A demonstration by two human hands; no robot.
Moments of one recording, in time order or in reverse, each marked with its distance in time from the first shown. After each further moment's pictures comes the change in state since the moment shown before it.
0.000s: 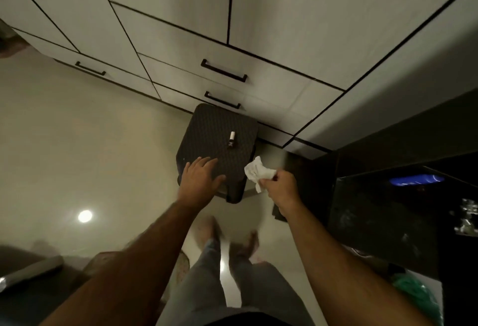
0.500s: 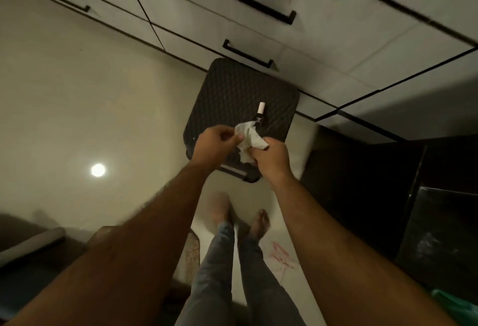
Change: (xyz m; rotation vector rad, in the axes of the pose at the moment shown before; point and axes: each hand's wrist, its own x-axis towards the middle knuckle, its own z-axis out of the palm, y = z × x) left_hand 0.132 -0.077 0.074 -0.625 -0.097 -0.234; right_hand 0.127 0.025 0.148 -0.029 -0.096 0.031
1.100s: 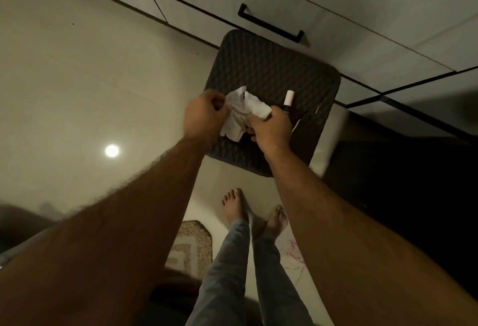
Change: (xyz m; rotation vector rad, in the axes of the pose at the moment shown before) left_hand 0.104 -0.048 -0.022 0.221 0.240 0.004; right_hand 0.103 0.005 0.078 0.057 0.091 0.049
